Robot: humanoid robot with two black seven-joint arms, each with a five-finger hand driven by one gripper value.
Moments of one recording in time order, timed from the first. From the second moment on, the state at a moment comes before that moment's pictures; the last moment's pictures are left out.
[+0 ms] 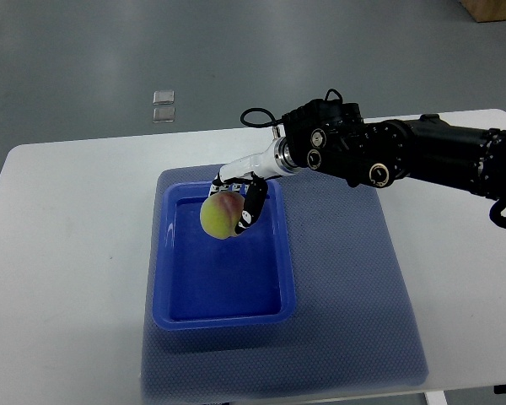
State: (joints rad) left arm -0.02 0.00 -0.05 -0.31 0.00 -0.03 0.09; right arm 1.41 0.00 -0.29 0.74 -0.77 0.41 0.06
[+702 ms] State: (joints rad) left arm -0.02 0.00 -0.05 -0.32 0.00 -0.03 0.09; right arm 1.35 0.00 -0.28 0.74 -0.77 0.40 0.07
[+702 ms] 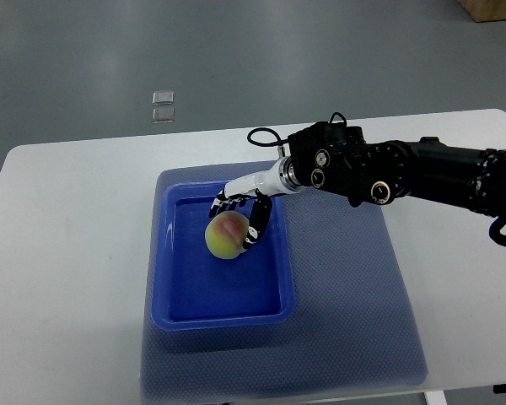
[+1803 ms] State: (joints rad) left arm -0.01 0.00 -0.05 -0.16 0.00 -0.02 0.09; right arm 0.76 -0.28 1.17 0.66 -0.32 0.33 0.12
